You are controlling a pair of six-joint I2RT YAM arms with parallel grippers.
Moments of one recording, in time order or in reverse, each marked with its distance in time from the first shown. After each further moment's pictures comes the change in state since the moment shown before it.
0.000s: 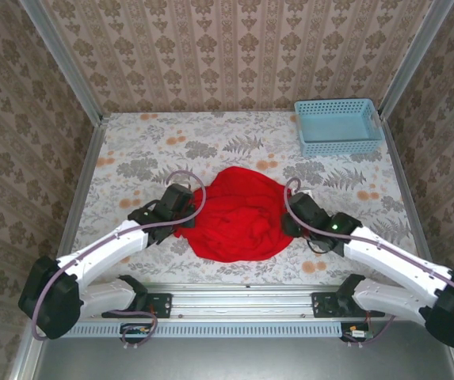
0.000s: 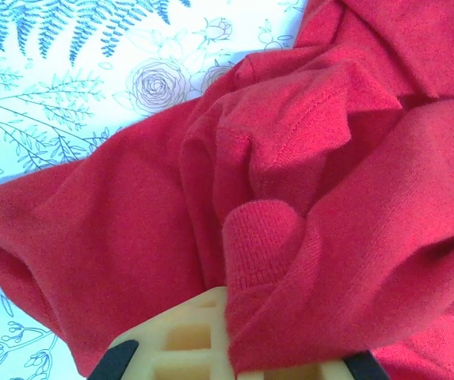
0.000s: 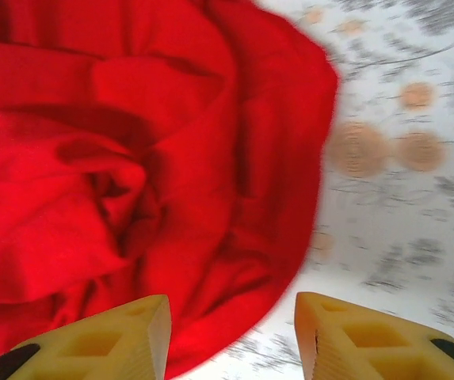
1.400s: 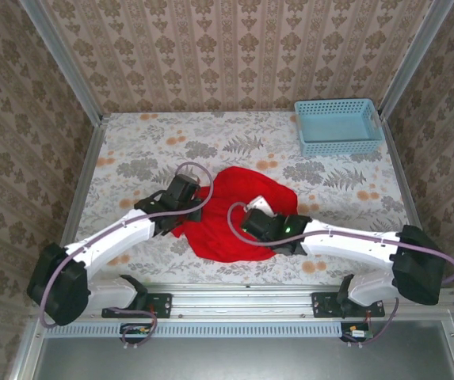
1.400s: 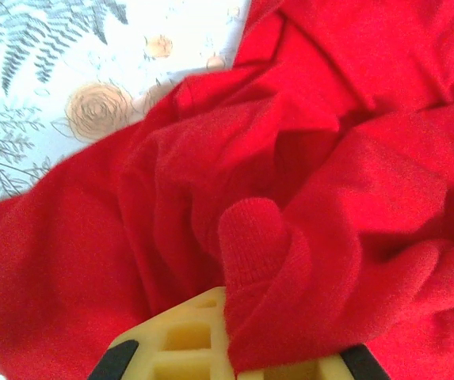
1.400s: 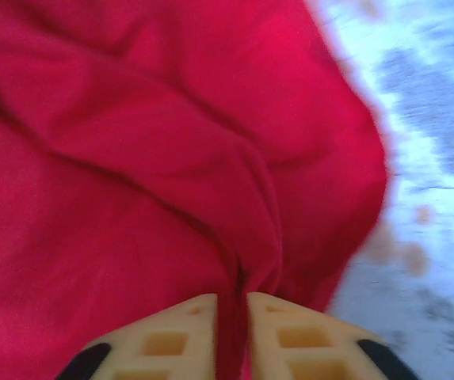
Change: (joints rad) left arm 0.000 0.111 0.111 -0.019 0.085 0.033; right arm 0.330 0.307 0.140 -0.013 0.245 -0.202
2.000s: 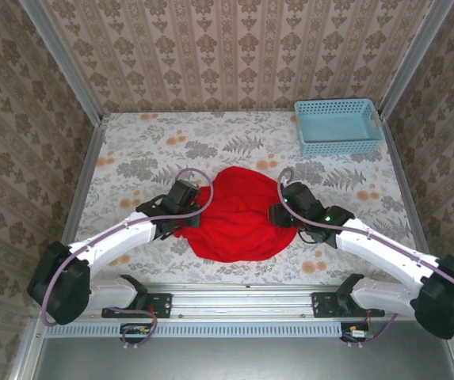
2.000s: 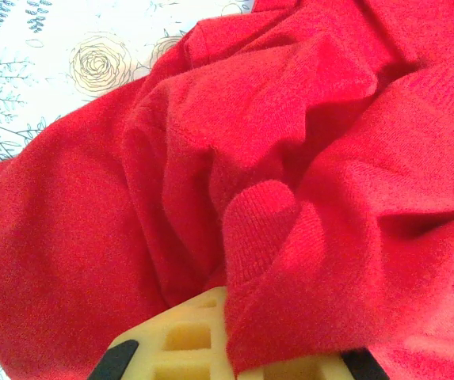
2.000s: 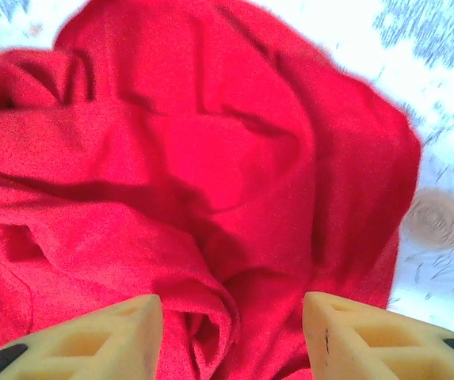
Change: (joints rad) left arm 0.000 -0.004 -0.055 0.015 -0.001 0.000; right arm -0.365 -0.226 -0.115 0.151 -0.333 0.153
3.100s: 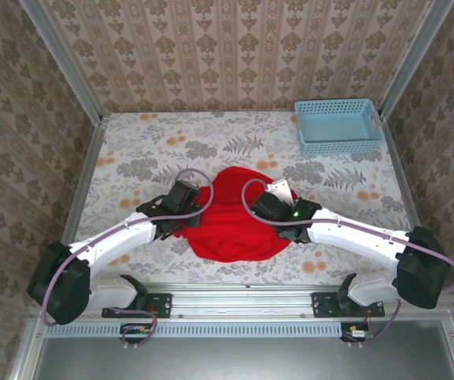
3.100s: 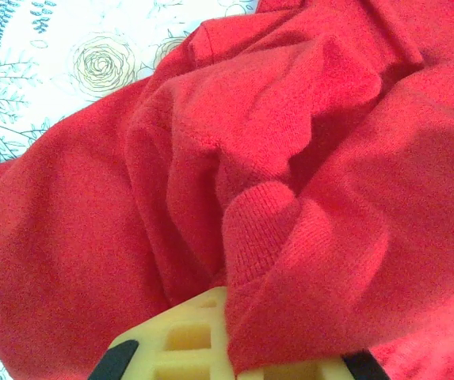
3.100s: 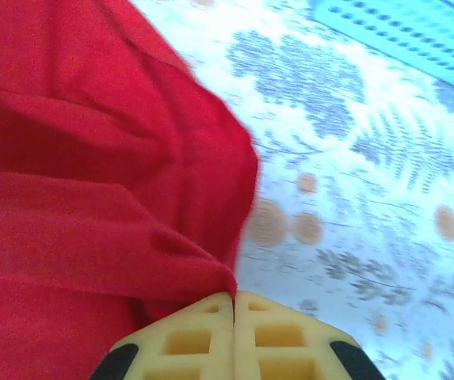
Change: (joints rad) left arm -0.001 0.000 -0.005 0.004 -0.010 0.000; right arm 0.207 0.217 0.214 -0.354 0.588 0.013
